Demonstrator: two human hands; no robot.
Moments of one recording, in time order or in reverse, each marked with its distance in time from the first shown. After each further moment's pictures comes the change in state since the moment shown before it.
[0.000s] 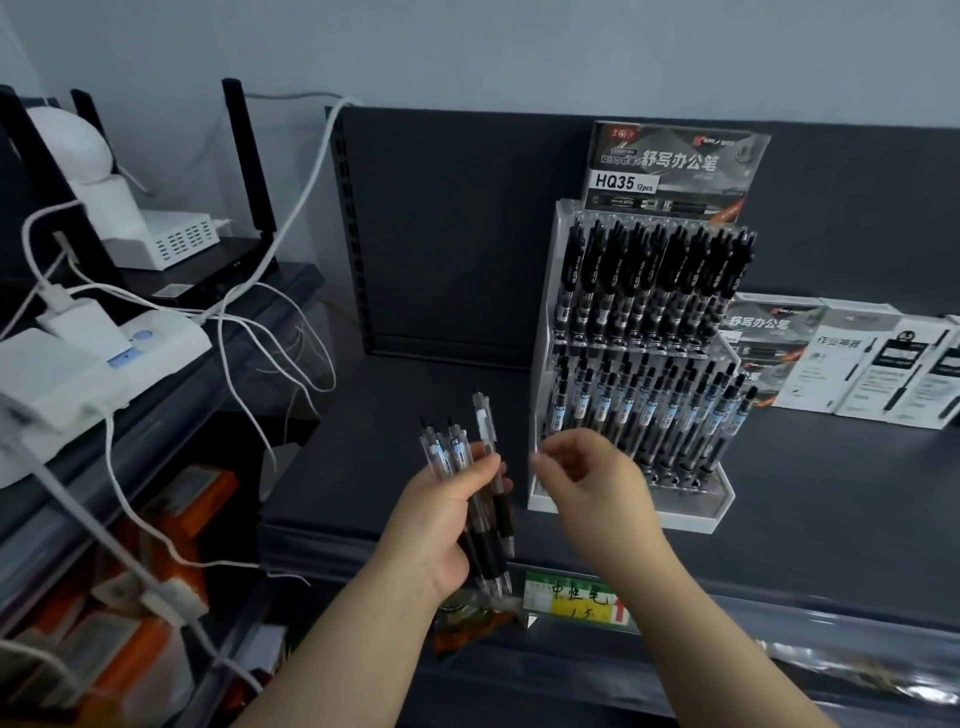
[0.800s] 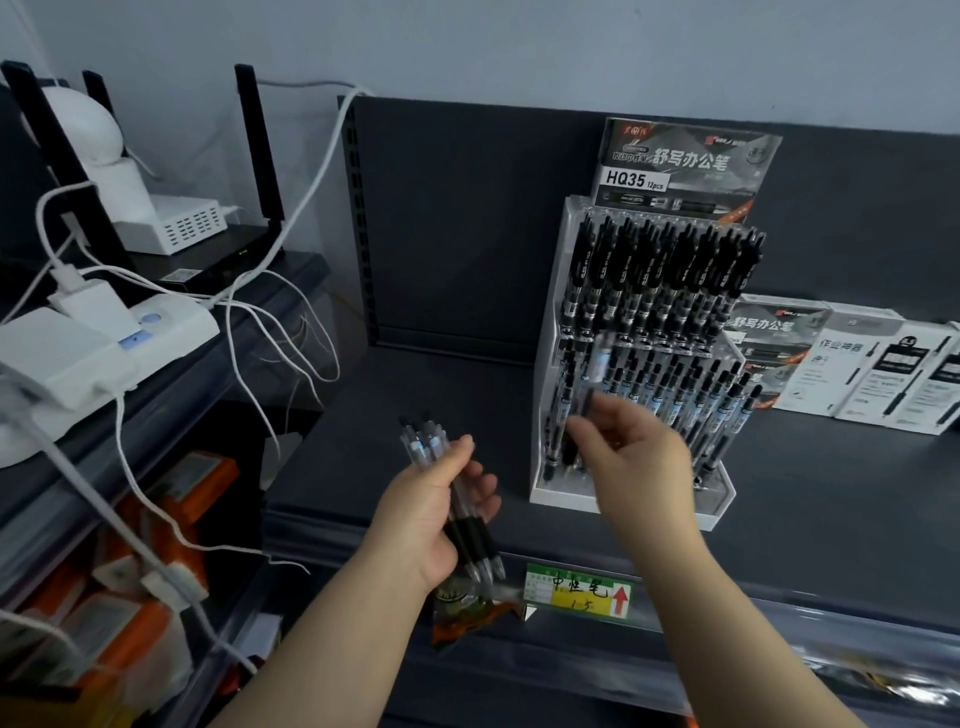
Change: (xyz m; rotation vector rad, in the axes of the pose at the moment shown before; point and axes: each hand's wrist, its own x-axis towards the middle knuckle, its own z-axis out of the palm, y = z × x) left_hand -0.001 0.004 -0.009 -0.160 0.092 -0.061; right_hand 0.007 -0.006 -0.014 0.110 0.204 0.008
